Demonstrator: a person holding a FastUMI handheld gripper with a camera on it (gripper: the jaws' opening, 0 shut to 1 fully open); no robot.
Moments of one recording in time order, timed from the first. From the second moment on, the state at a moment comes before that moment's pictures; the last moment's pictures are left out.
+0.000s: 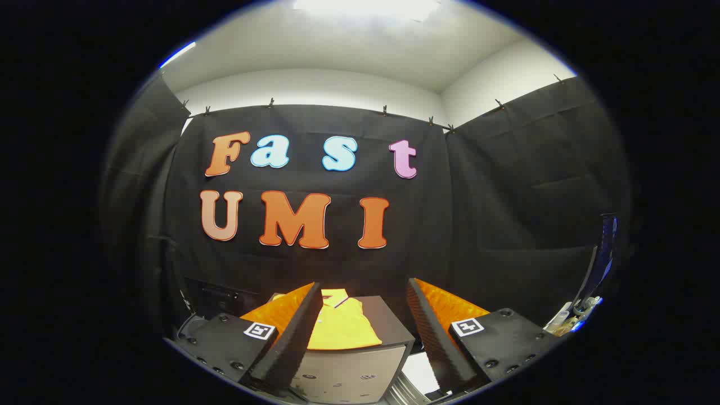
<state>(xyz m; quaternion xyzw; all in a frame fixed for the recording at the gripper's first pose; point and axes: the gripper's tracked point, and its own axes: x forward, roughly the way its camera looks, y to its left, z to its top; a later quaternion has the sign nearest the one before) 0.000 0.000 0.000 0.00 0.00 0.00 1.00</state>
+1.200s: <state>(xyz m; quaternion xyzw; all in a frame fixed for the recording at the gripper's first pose) 0.013 0.050 0.011 0.01 -0.01 0.04 1.00</state>
